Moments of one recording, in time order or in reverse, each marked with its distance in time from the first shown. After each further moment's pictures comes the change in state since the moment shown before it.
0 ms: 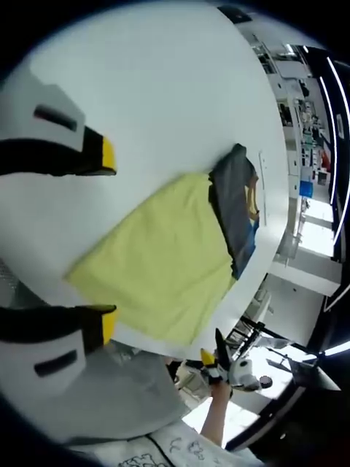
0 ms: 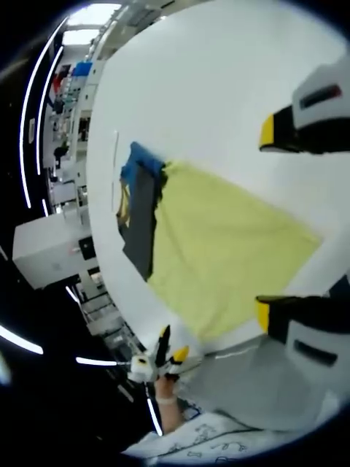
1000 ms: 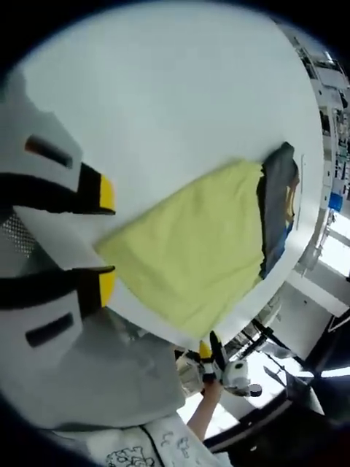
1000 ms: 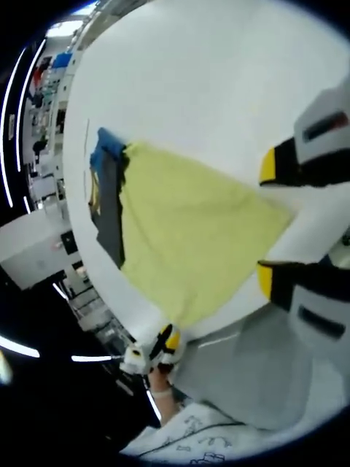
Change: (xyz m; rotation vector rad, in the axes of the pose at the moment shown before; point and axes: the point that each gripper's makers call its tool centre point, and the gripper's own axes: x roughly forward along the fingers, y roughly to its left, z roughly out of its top) left arm 0.004 -0.038 -0.044 -0.170 0.137 -0.065; right arm 0.003 0.028 -0.042 0.044 0.115 0.087
